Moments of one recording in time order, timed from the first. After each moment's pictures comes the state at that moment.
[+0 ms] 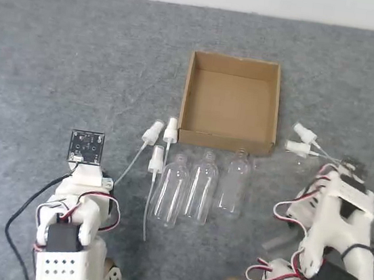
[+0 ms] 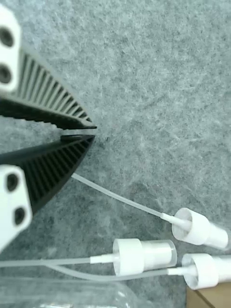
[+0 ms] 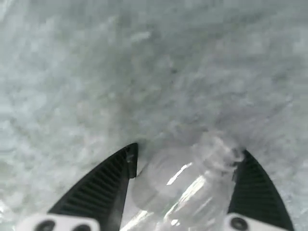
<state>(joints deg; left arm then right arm) -12.4 -103.3 97.2 70.8 -1.1 22.9 -13.5 53.6 62.3 -8.1</state>
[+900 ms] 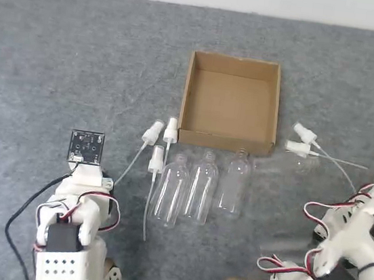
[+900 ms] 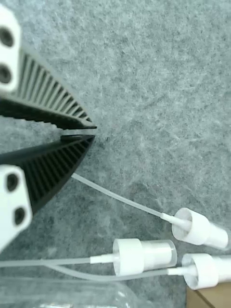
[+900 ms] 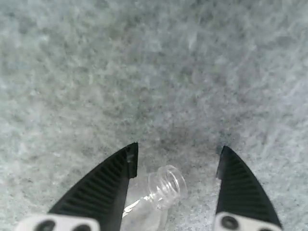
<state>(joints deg) -12.4 -103.3 97.2 70.8 -1.1 40.2 -13.5 50.9 65.3 7.8</state>
